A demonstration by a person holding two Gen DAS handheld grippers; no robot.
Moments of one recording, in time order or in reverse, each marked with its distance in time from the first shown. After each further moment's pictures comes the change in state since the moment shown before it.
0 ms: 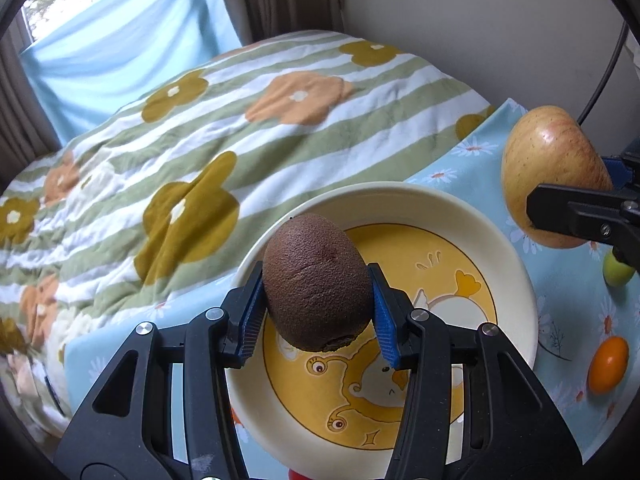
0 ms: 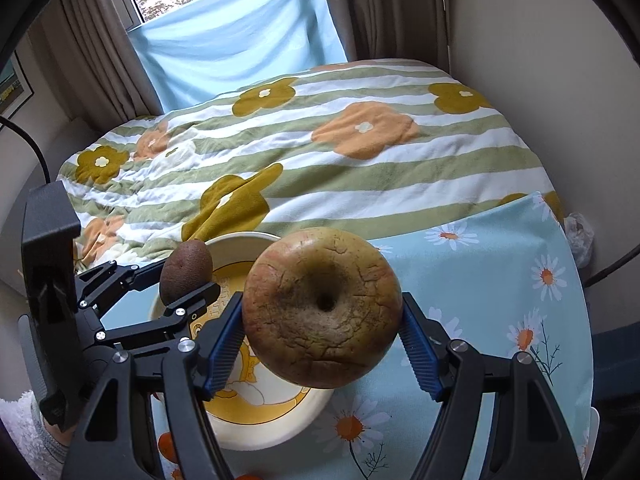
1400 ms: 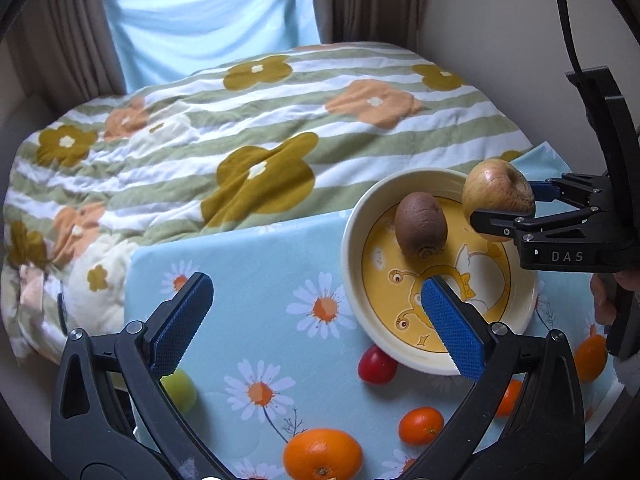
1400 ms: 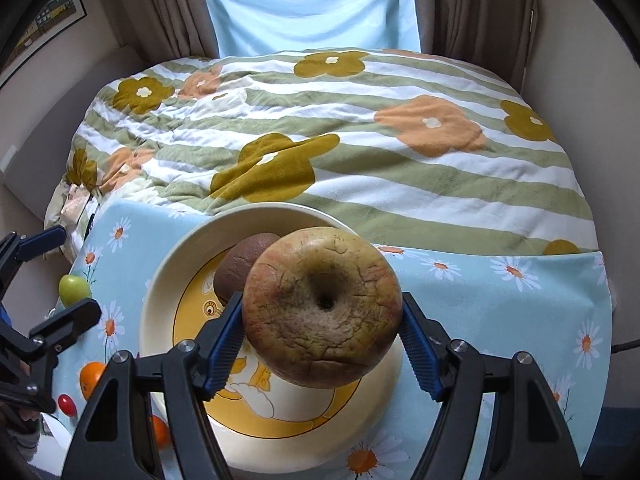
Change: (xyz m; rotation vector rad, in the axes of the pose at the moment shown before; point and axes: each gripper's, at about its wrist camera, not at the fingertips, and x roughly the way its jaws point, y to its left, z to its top) left arm -0.092 0.065 -0.058 -0.257 -0.016 0.133; right arm 0.052 0.041 0.003 -0.278 0.093 0.089
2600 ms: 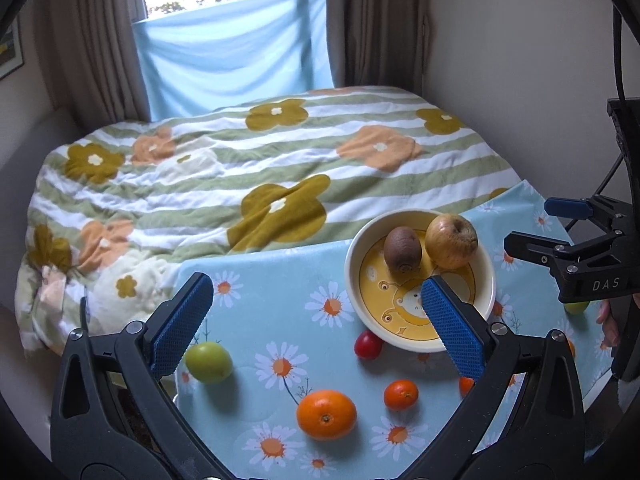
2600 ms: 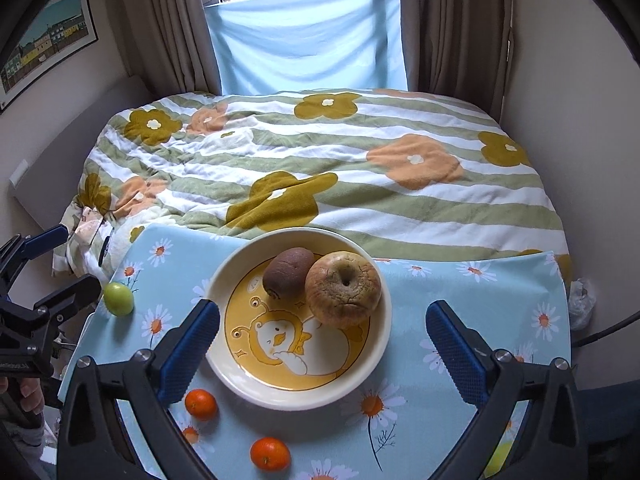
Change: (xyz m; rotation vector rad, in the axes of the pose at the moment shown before) left arm -0.107 -0.004 -0.009 -0.041 -0.156 0.043; right arm -0.106 0.025 -0.023 0.020 -0.140 -0.028
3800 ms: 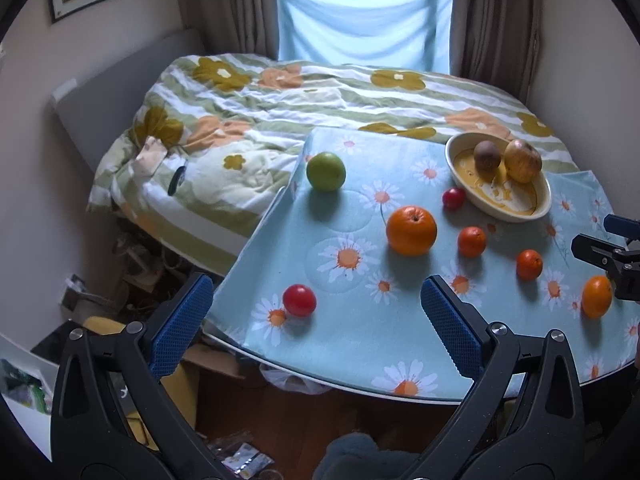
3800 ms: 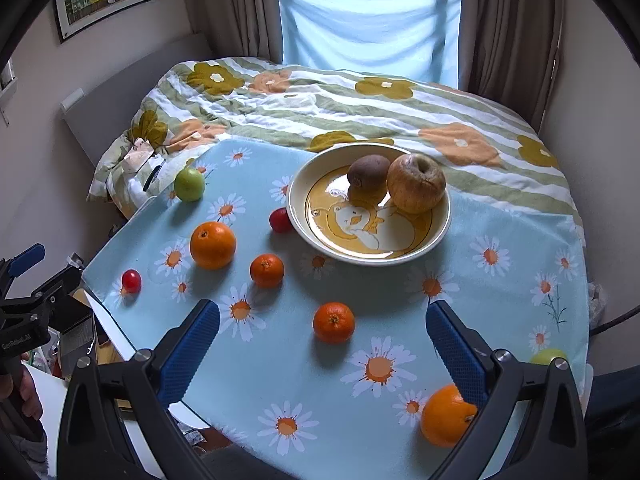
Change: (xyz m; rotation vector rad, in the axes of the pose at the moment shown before) left arm -0.094 0.023 -0.192 -0.294 0.073 0.327; right arm -0.037 0.053 -0.124 -0.167 0.046 0.095
